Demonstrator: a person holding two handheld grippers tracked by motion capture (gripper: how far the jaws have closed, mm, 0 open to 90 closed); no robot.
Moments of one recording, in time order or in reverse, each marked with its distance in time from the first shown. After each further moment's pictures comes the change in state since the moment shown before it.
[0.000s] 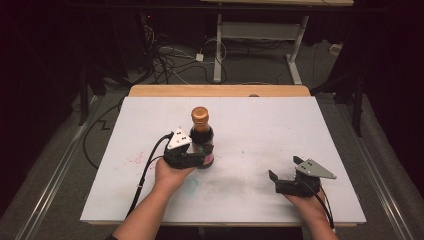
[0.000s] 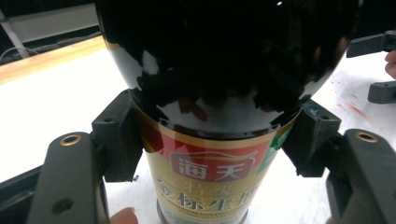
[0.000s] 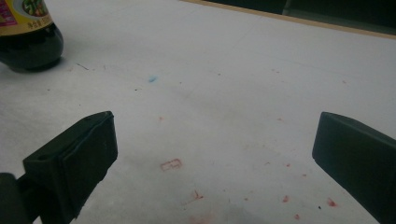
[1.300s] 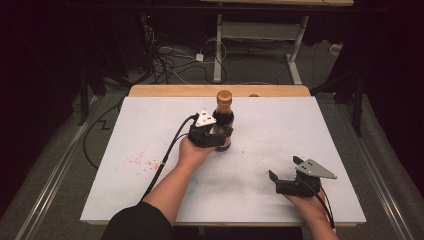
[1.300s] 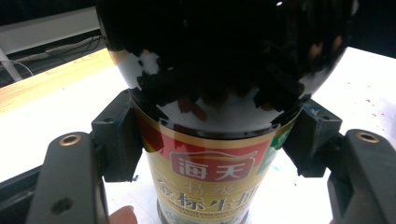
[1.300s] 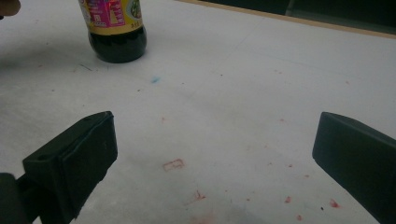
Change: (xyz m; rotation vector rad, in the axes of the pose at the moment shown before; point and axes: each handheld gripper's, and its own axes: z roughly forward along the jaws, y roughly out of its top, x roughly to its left) left arm 0.007 0.000 0.086 0.039 -0.044 0.035; right arm -0.001 0.000 0.000 -0.006 0.013 0.000
